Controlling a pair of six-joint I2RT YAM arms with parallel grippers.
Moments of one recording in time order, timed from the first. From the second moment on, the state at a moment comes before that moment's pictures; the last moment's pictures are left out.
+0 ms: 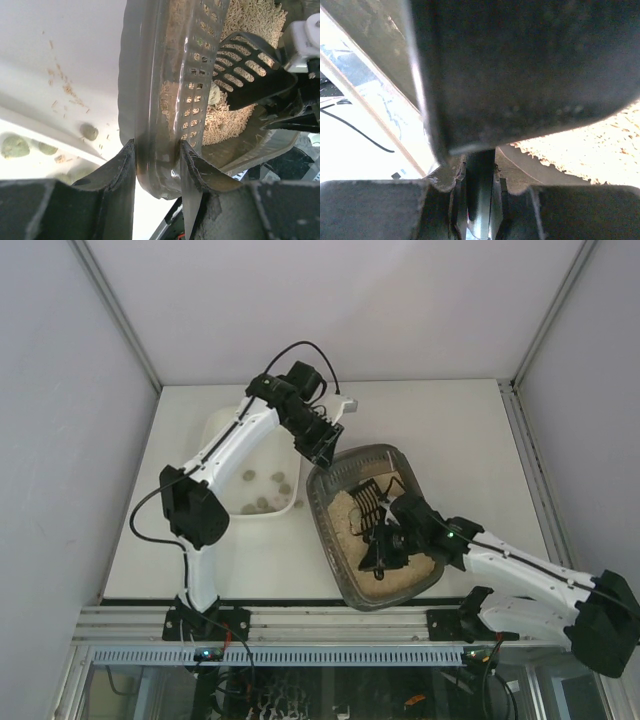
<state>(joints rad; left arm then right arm) -0.57 1.99 2.08 -1.29 0.48 0.20 0.82 1.05 0.63 -0.49 -0.33 0.86</state>
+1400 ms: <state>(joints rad) -0.51 2.14 2.15 -1.07 0.32 0.16 0.57 0.75 0.27 -0.21 -0.49 0.97</state>
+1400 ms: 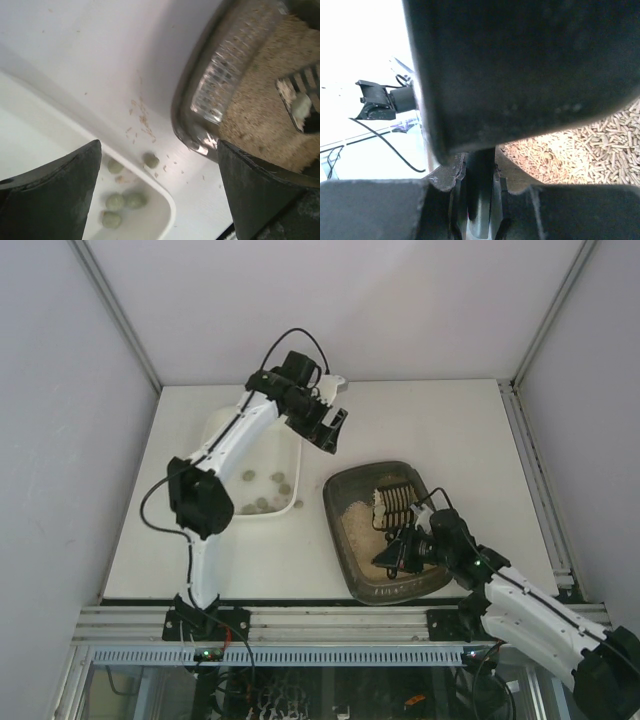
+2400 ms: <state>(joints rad) -0.50 1.18 1.36 -1.22 0.29 0.22 0.78 0.17 0.05 -0.04 -0.22 0.83</state>
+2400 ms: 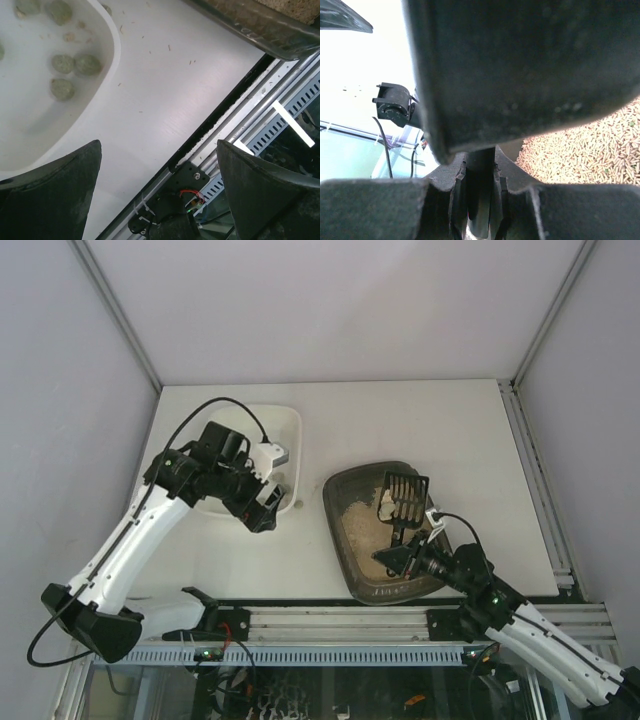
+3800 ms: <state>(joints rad) -0.50 1.17 1.20 -1.12 0.30 0.22 0.92 0.07 0.01 0.37 -0.31 1.62</state>
